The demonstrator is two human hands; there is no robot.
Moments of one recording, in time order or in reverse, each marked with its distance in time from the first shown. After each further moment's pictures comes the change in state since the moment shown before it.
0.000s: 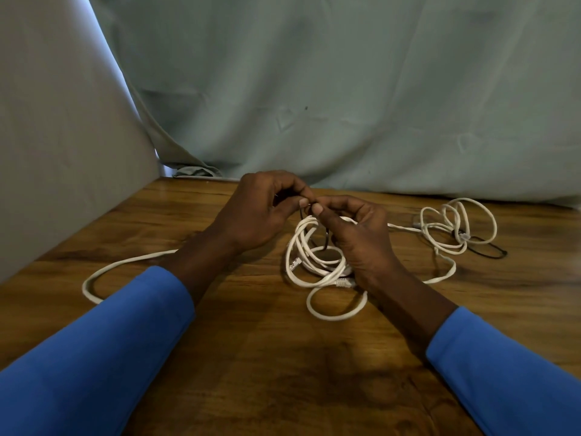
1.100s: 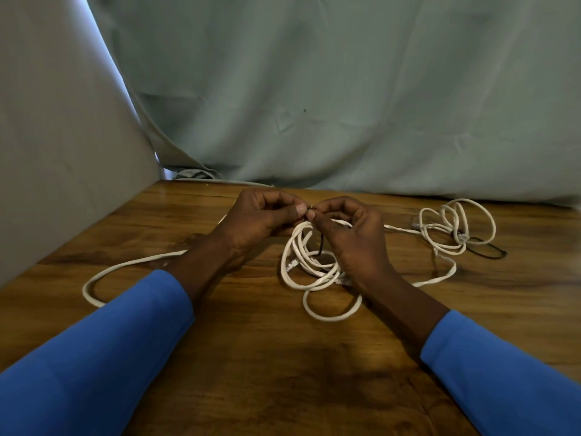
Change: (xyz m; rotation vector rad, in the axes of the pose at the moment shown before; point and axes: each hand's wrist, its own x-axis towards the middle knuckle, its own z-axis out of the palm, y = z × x) left_hand -0.012 -0.009 0.017 -0.746 -0.012 -0.511; right_hand 0.000 0.007 0.002 -0.129 0.051 -0.142
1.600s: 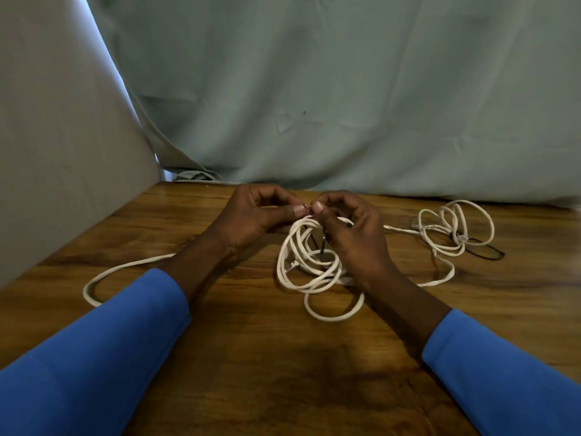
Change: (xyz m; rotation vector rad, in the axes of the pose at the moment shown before) left_hand -0.004 0.010 -0.001 0.044 0.020 0.082; right_hand 0.003 -0.004 -0.002 0.000 -0.048 -0.060
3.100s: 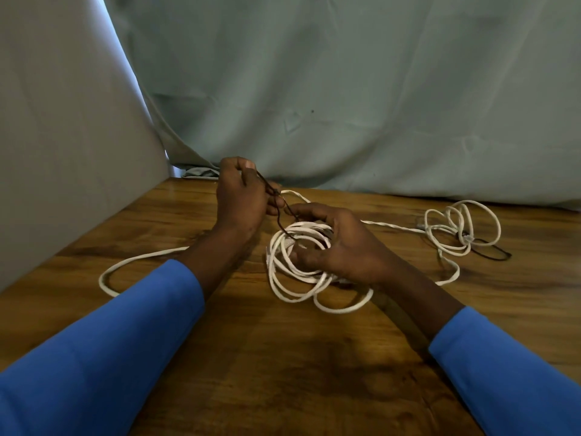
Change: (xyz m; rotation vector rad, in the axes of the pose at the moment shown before) left_hand 0.015 0.010 0.004 0.080 0.601 0.027; right_hand -0.003 -0.024 -0.002 -0.372 -0.546 0.077
